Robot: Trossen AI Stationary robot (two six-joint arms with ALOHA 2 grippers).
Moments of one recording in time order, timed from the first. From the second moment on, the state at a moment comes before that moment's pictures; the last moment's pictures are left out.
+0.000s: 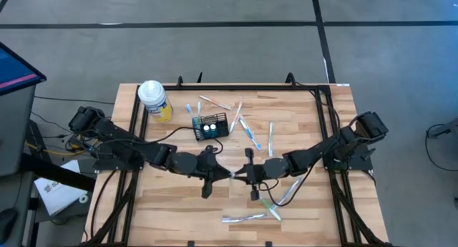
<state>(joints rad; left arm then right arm) -0.37 1.46 0.92 0.19 -0.29 -0.41 0.37 1.65 0.84 0.50 0.29 -0.08</state>
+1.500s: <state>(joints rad) -0.38 1.28 0.84 0.20 -0.29 -0.27 -0.13 1.48 1.03 0.22 0.01 0.02</state>
